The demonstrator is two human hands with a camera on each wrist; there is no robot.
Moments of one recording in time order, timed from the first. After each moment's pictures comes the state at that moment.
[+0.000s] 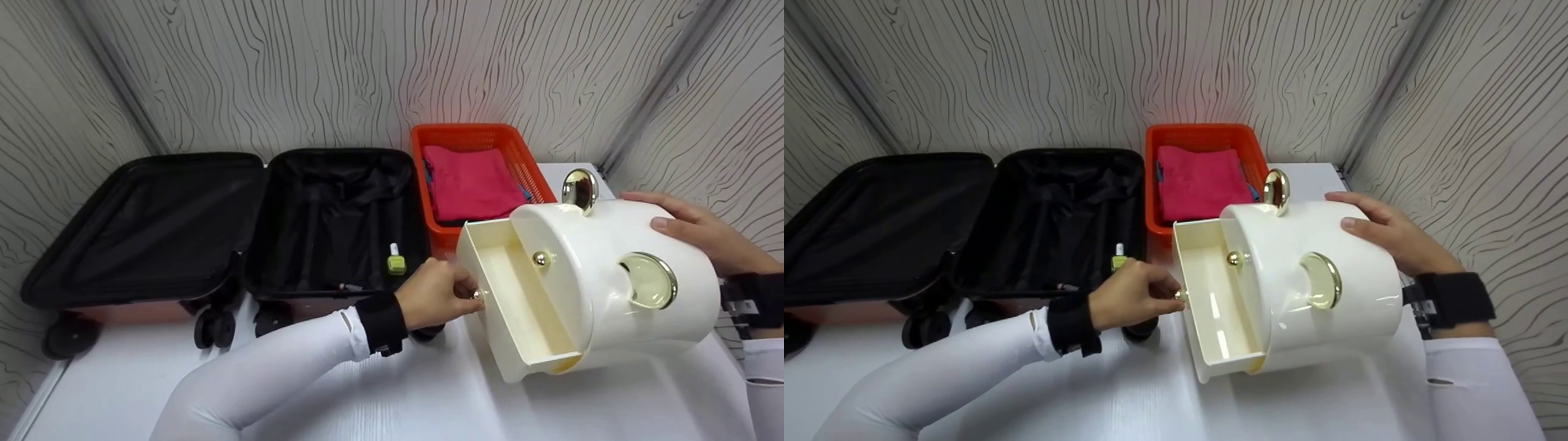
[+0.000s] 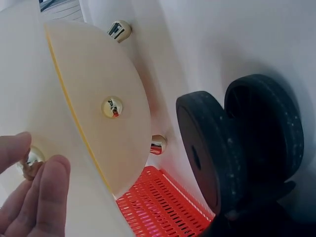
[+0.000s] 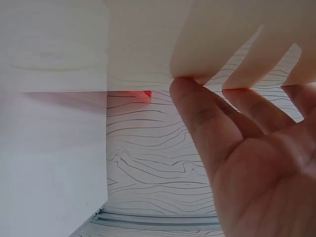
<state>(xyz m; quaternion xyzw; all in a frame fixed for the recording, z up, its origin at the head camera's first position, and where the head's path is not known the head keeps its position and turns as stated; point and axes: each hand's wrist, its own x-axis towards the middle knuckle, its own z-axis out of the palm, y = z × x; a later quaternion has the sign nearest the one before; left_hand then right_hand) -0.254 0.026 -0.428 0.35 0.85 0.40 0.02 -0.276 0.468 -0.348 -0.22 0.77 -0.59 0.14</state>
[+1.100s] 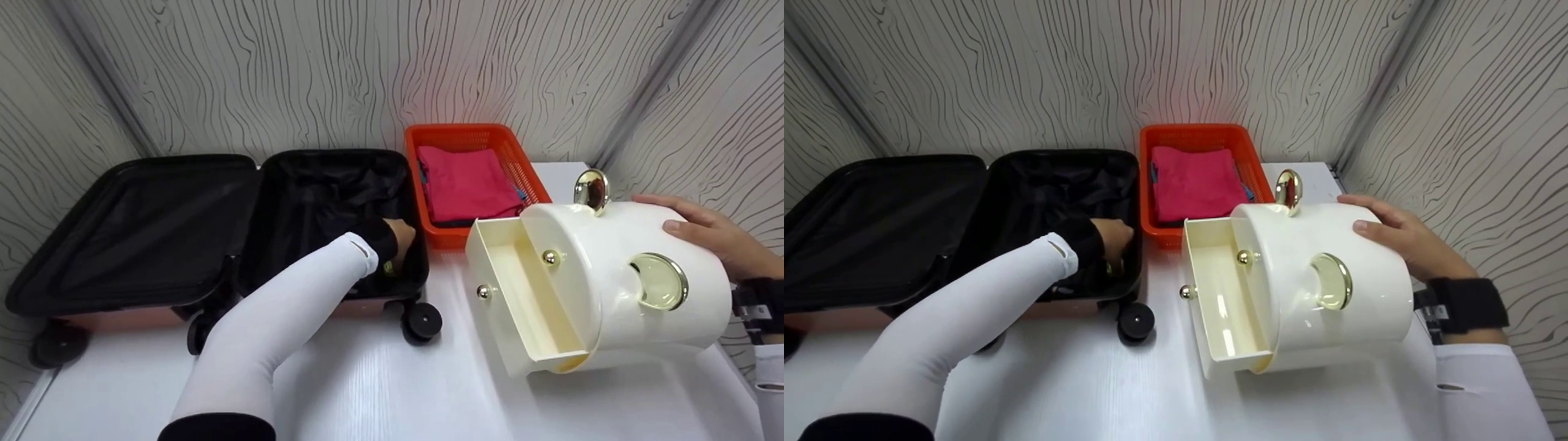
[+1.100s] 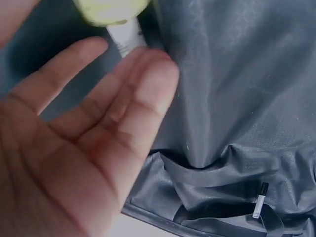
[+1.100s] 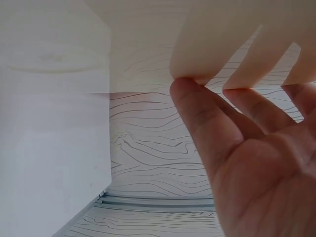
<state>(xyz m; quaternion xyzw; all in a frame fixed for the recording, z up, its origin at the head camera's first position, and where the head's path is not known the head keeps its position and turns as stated) -0.366 -0.010 -0.418 0.31 0.93 -0.05 0.20 -0.268 0.485 -0.352 -0.21 0.74 -0.62 0.16</state>
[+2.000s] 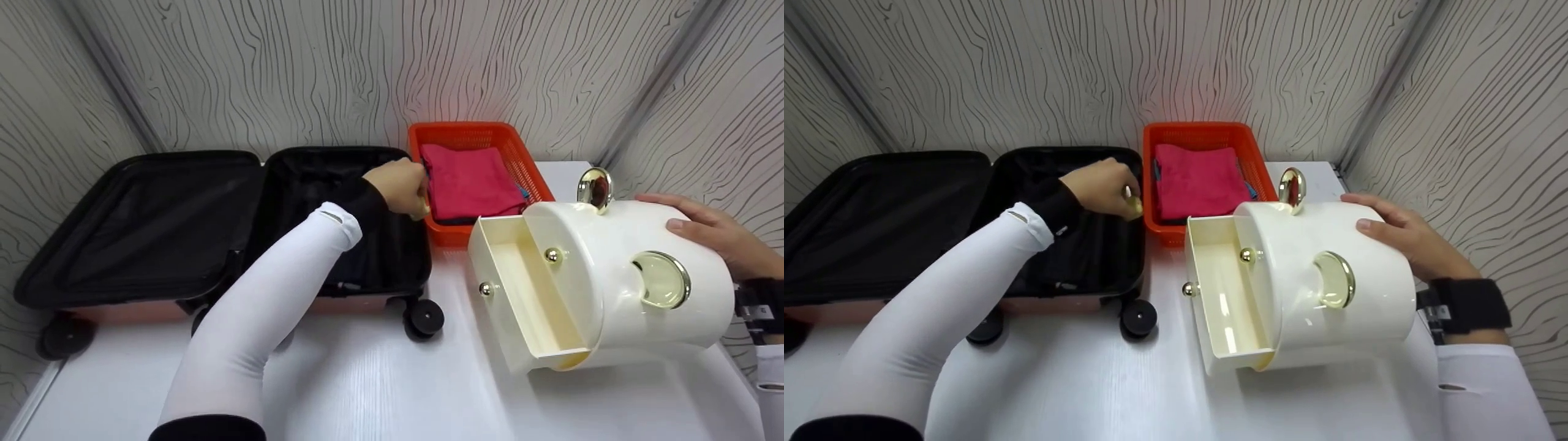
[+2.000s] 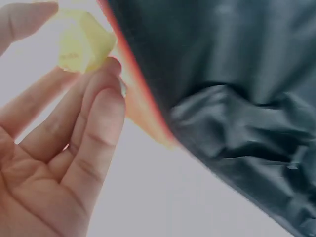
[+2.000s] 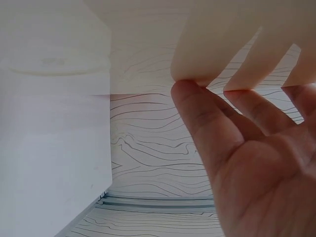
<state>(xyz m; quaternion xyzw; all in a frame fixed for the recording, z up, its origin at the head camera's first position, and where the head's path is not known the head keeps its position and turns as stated) -0.385 -0.020 -0.338 0.33 0.94 0.13 0.05 -0.272 0.487 -0.350 -0.23 0.73 -0.63 0.16</state>
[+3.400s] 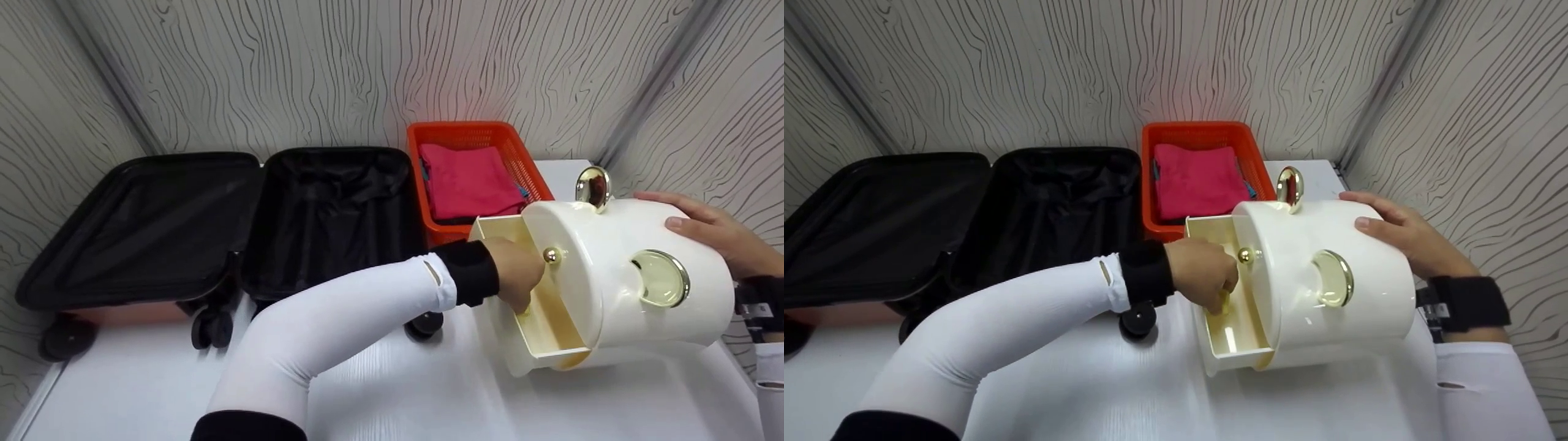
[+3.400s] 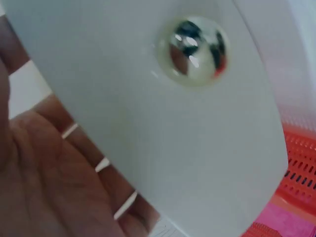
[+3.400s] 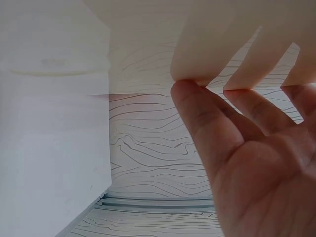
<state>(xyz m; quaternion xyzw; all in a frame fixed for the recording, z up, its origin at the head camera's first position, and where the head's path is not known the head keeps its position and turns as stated) -0.271 0.125 -0.349 0.45 0.88 -0.08 0.13 -0.272 0.481 -0.352 -0.22 0.74 -0.62 0.15</state>
